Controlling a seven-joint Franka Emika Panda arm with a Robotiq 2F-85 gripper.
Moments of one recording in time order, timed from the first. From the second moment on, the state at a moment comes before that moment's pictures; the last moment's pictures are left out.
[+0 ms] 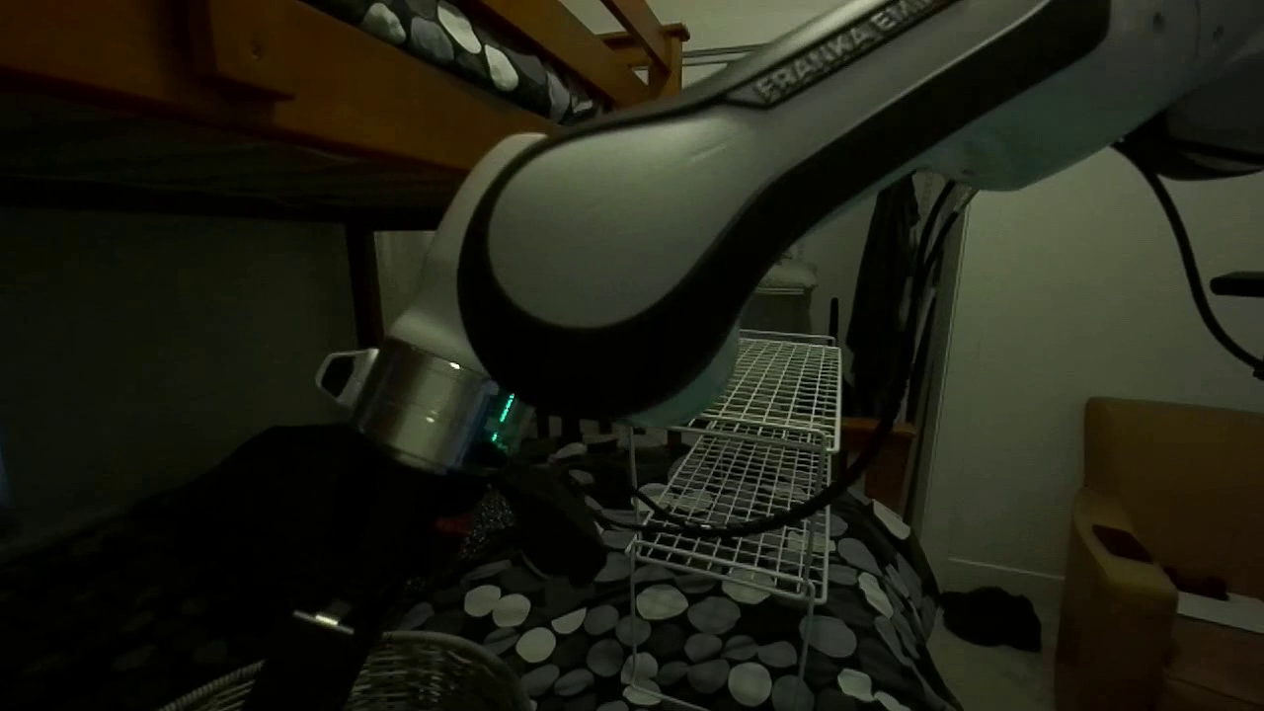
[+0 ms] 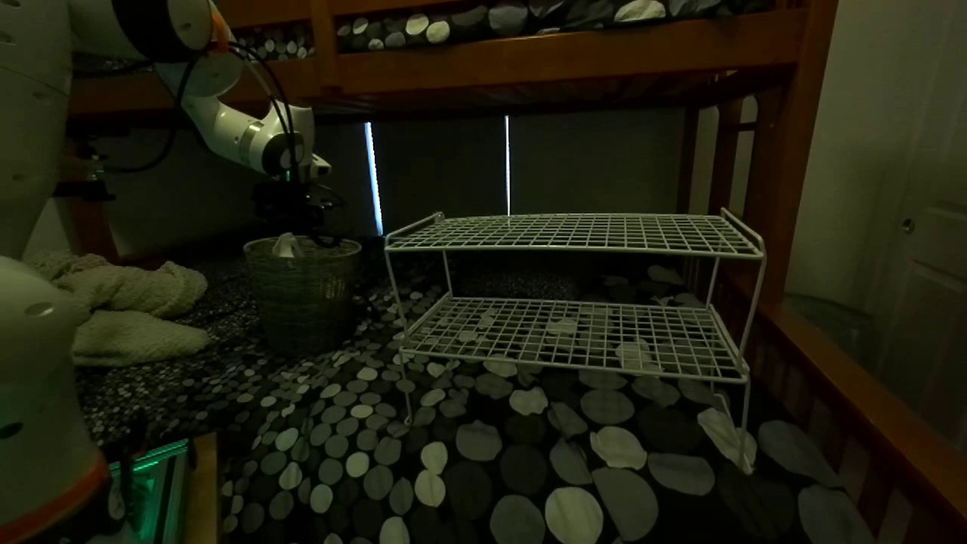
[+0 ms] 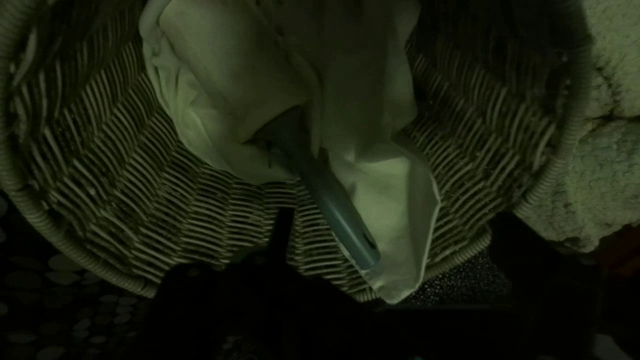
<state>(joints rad) 0.55 0.33 0.53 -1.88 0.26 2.56 -0.41</state>
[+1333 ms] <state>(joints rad) 0.57 0.72 0.58 -1.59 -0.01 2.64 -0.54</state>
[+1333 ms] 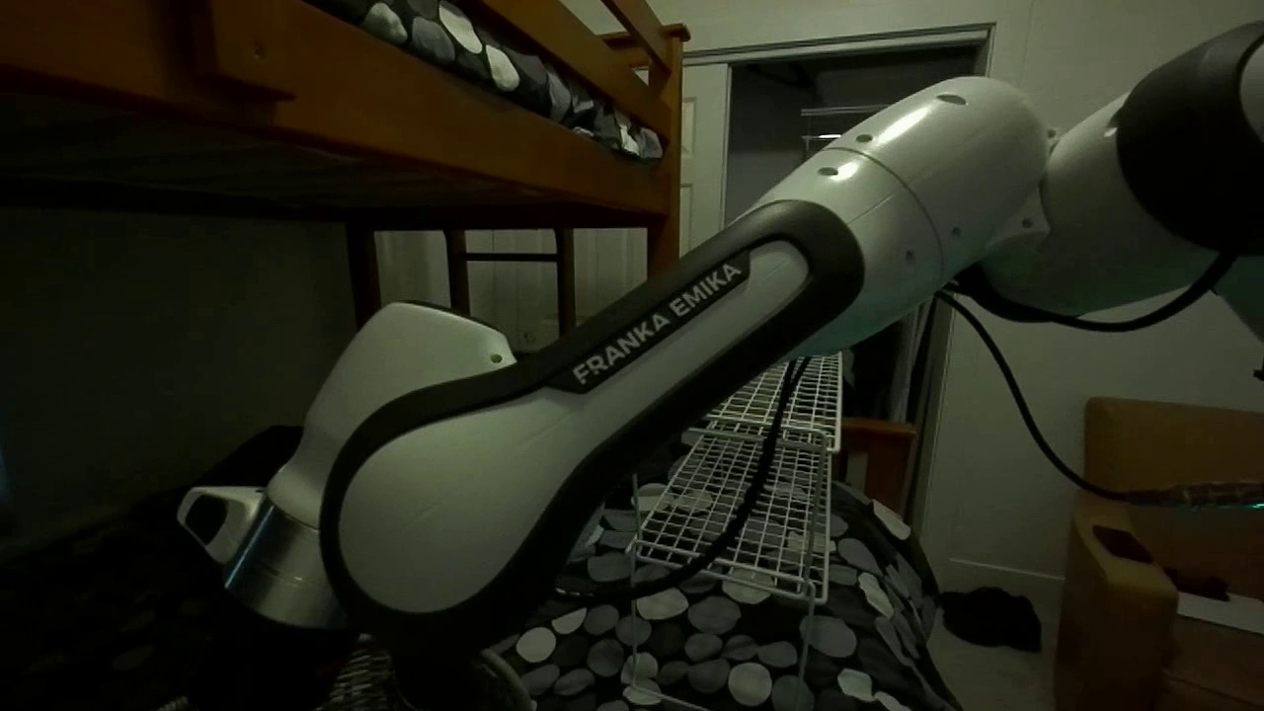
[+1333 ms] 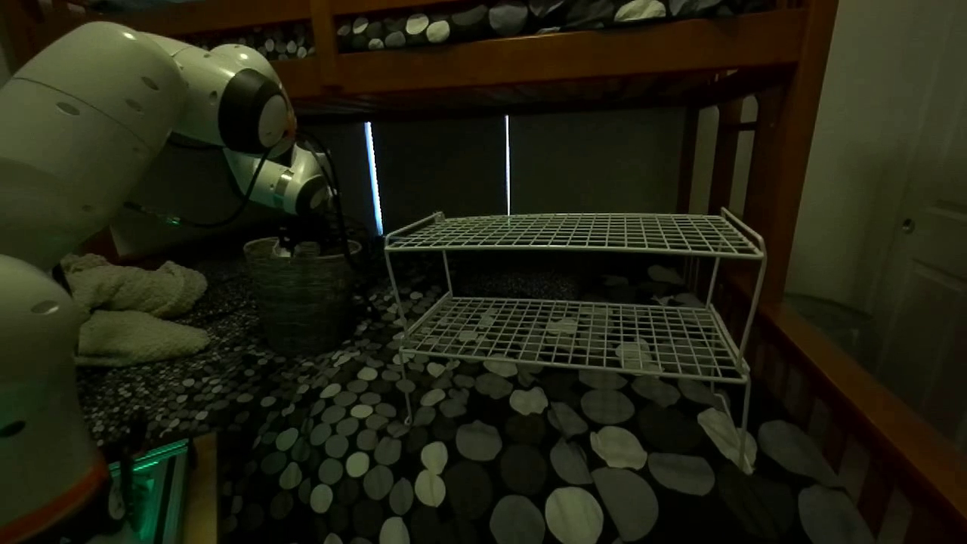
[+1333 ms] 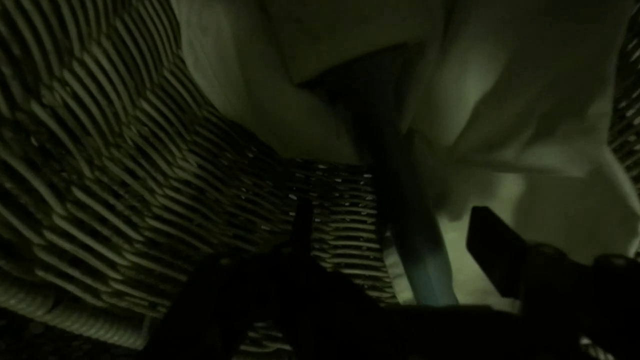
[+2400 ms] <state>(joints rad) 0.55 0.62 0.63 -1.59 -0.03 2.69 -0.54</state>
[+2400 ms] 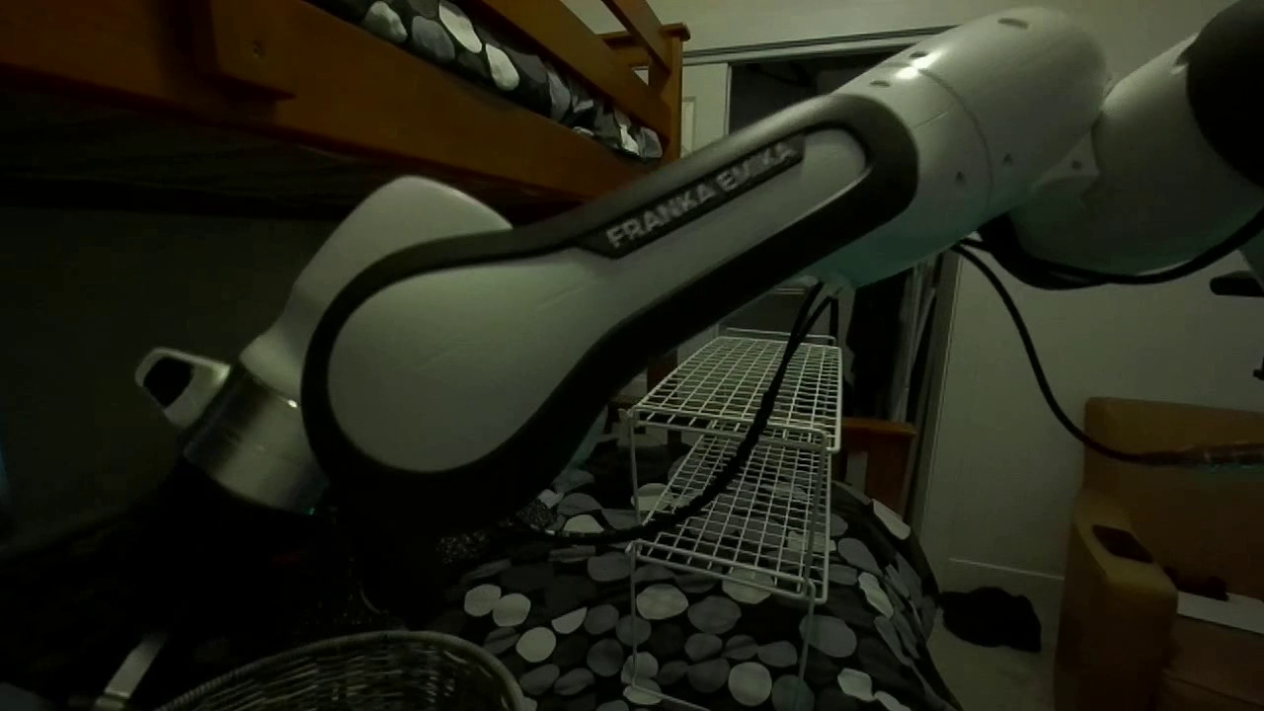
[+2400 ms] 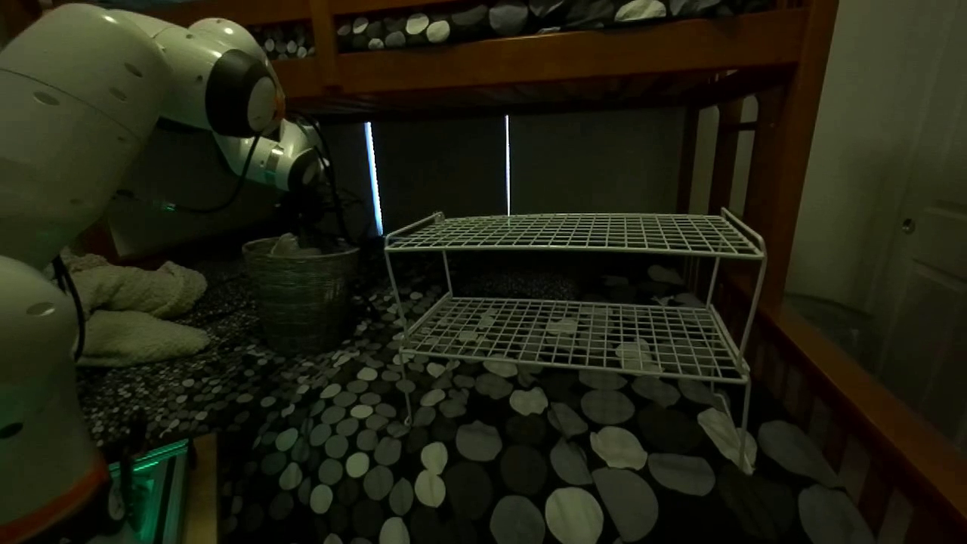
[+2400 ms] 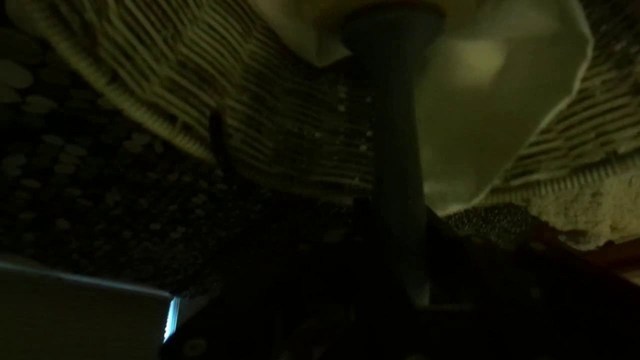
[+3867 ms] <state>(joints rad) 0.37 -0.28 0.44 -2.21 -0.24 3.05 0.08</state>
